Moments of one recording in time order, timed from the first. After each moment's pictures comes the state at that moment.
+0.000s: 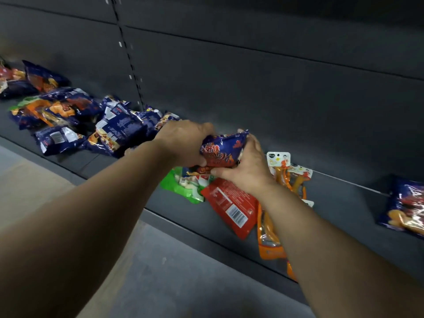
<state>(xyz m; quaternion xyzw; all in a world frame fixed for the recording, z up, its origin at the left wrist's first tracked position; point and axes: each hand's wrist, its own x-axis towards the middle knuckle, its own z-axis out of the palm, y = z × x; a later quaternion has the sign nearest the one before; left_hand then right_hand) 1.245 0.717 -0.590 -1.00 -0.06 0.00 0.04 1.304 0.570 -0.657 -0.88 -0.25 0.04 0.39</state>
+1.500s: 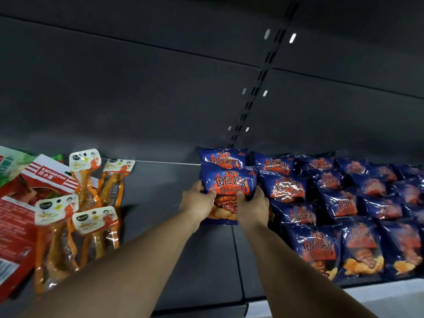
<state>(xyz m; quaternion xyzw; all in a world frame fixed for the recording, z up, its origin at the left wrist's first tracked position) 1.381 0.290 -0.734 -0.75 -0.17 0.13 -0.62 1.367 0.173 -0.723 -0.85 0.30 0.00 0.43</state>
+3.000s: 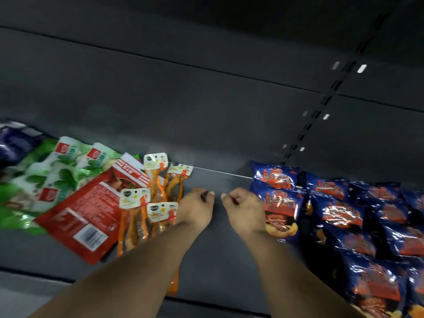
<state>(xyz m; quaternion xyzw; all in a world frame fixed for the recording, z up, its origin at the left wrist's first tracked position) 1.349 0.393 -0.724 -0.87 -0.20 0.01 -0.45 1.355 0.282 -0.699 -0.92 0.05 0.04 0.38</state>
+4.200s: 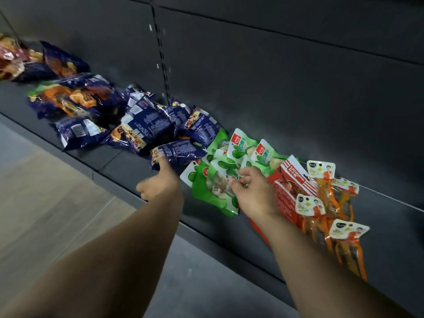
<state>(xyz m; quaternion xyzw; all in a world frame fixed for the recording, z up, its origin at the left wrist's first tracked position) 1.230 0.800 -0.716 -0.36 -0.71 -0.25 -0.56 1.286 0.647 -0.714 -0.89 -0.12 0.12 0.42</state>
